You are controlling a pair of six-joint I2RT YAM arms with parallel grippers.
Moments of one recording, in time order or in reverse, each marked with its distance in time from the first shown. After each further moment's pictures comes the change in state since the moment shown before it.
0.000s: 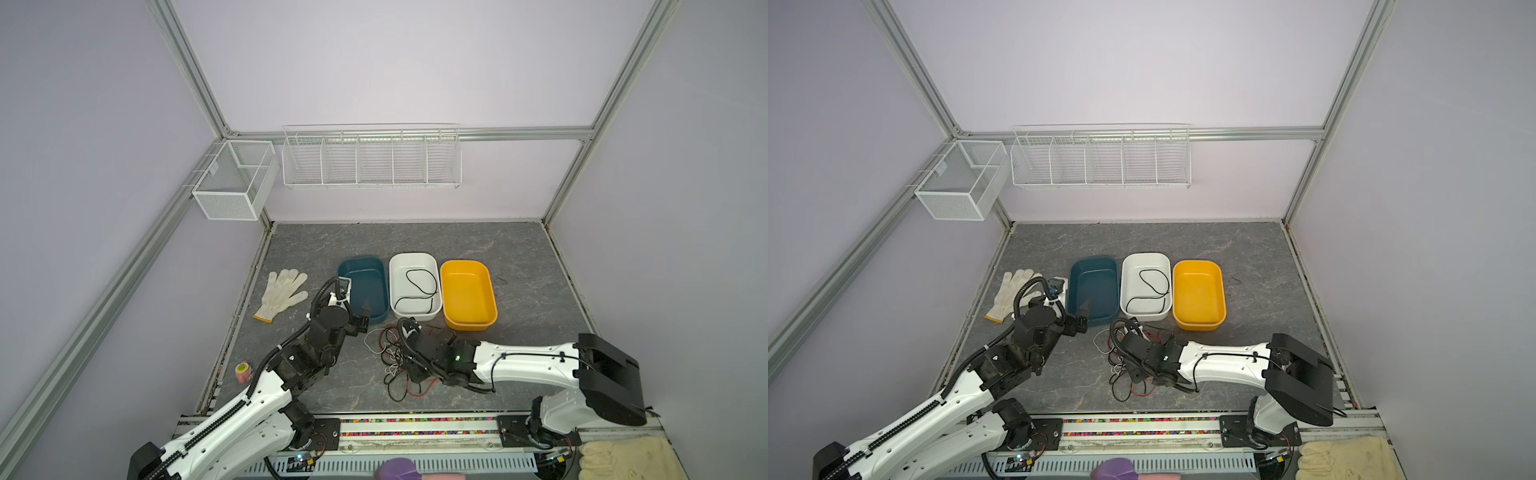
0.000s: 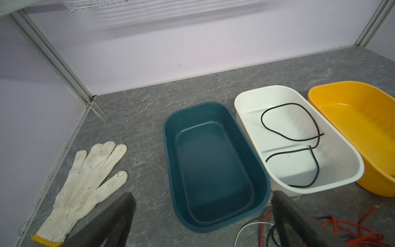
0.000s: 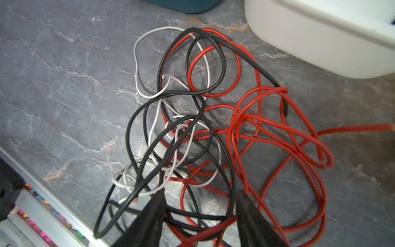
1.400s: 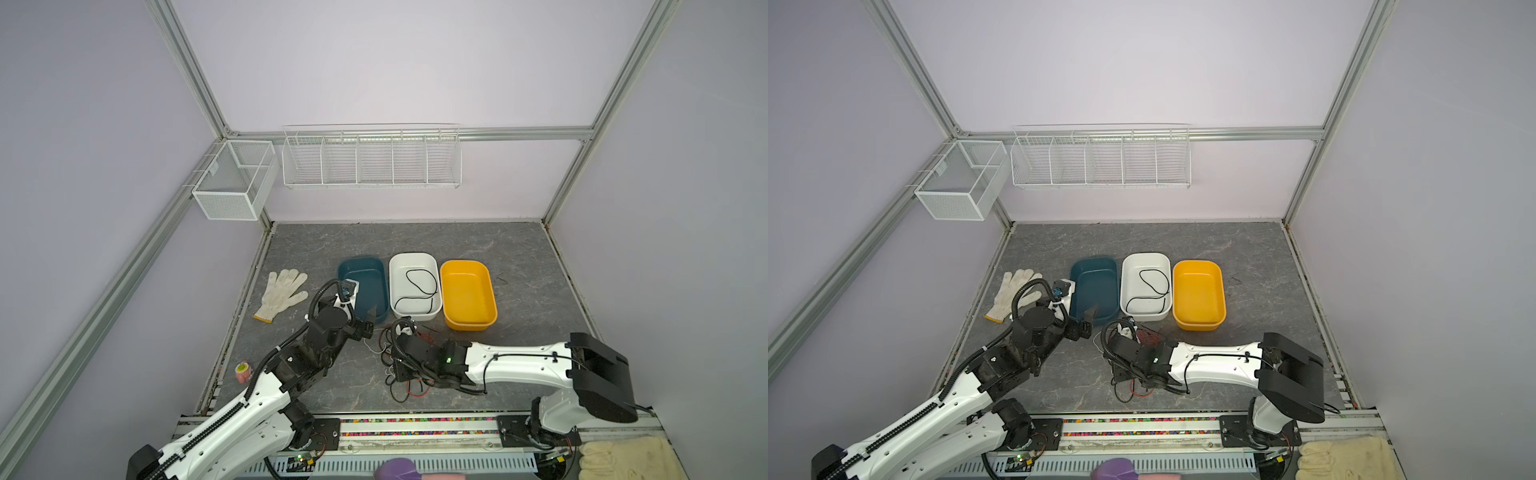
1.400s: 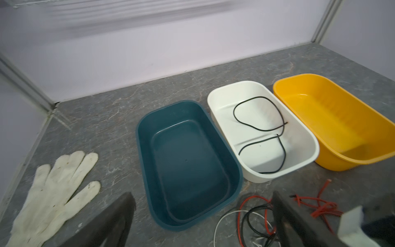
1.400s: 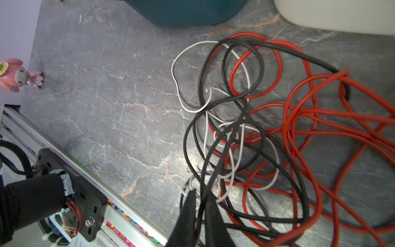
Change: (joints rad) left arm -0.007 -0.022 -0.009 0.006 0.192 0.039; right arm 0.048 0.053 0.088 0.033 -0.028 0.270
